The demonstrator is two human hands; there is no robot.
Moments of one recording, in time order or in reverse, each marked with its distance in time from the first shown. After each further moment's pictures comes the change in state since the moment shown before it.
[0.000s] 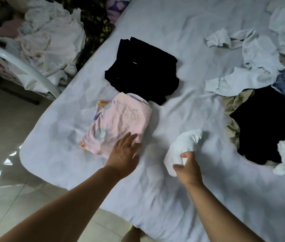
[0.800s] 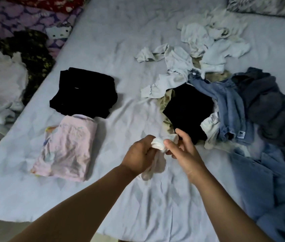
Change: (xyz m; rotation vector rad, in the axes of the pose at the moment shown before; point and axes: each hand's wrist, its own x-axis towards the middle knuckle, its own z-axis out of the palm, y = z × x) left_hand 0.031 0.229 -0.006 -0.619 -0.052 0.156; right_hand -0.057 0.052 -0.186 0.786 -0.021 -0.178
